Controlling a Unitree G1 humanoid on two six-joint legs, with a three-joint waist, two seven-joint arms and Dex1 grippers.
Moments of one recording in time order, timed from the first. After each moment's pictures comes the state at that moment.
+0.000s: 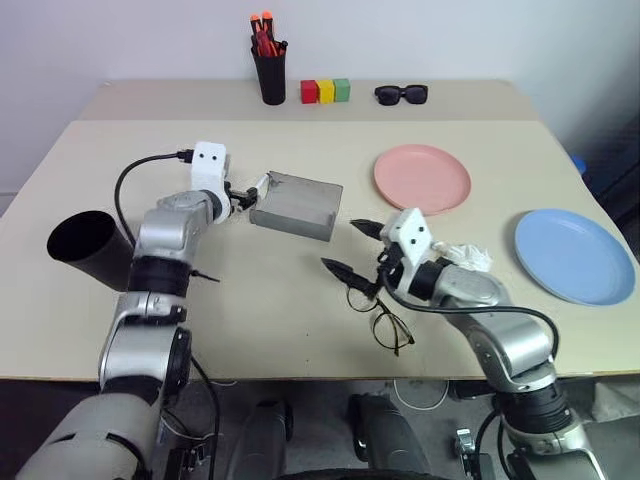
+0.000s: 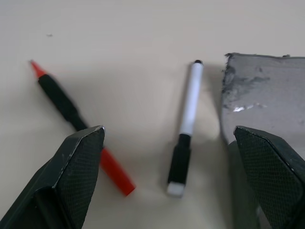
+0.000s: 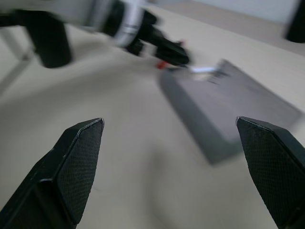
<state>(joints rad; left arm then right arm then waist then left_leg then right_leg) -0.99 0.38 0.01 0.66 -0.13 0.73 -0.31 -0.30 -0.37 0.19 -0.43 0.32 0.56 0.58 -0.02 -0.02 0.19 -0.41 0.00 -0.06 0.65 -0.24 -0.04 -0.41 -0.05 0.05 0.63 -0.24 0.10</state>
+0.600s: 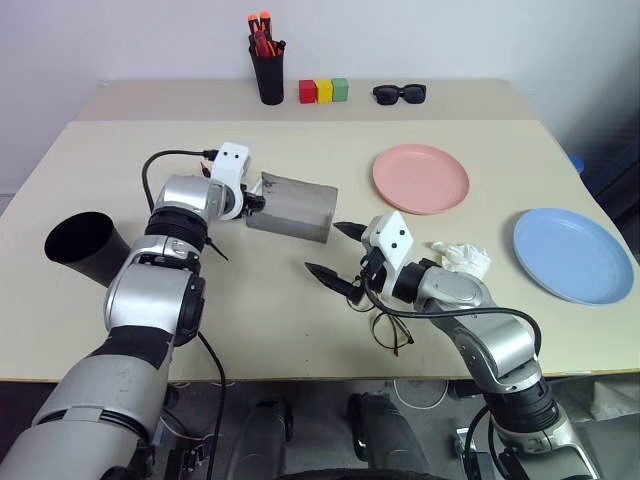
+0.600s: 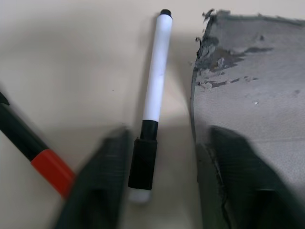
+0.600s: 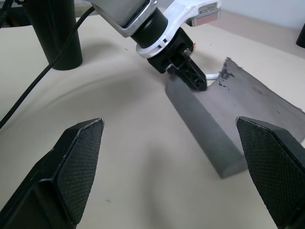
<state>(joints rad) -1.21 0.35 -0.04 1.10 -0.03 0.68 -0.43 -0.31 -0.37 0.22 -0.43 0.31 0.56 0.55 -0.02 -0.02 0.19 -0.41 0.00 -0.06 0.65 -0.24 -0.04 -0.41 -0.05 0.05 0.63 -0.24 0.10</state>
